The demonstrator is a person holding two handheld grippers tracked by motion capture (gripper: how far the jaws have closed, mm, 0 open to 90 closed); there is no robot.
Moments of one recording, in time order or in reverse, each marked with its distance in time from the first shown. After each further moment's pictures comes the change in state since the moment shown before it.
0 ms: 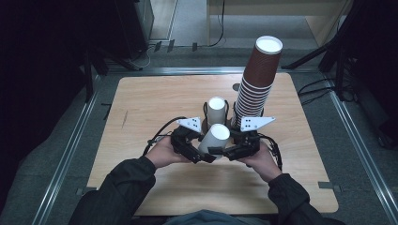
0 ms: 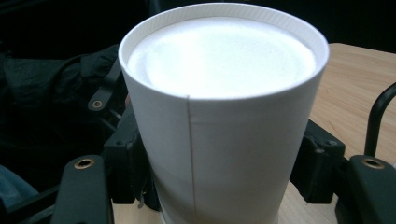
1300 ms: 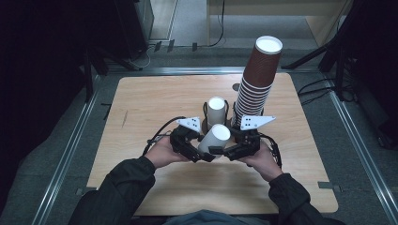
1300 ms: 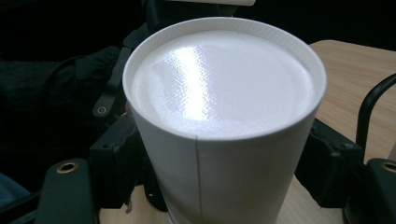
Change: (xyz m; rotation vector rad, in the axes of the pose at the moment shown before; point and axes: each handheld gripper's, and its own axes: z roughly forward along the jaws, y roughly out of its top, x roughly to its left) left arm 0.003 -0.002 -0.001 0.013 0.006 -0.002; right arm 0.000 0.003 -0.001 0.011 -0.030 0.010
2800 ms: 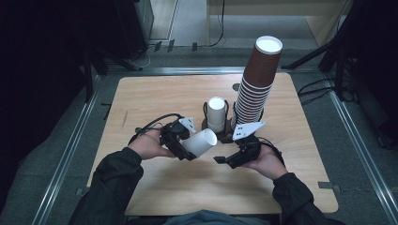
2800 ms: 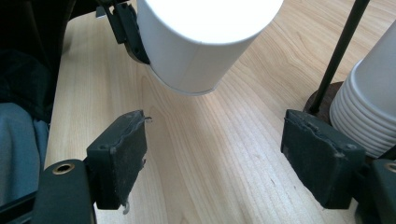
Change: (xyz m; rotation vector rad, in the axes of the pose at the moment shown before) left arm 0.009 -0.001 -0.021 0.404 0.162 0.044; right arm -0.001 -0.018 0.002 0.340 -0.153 -0.086
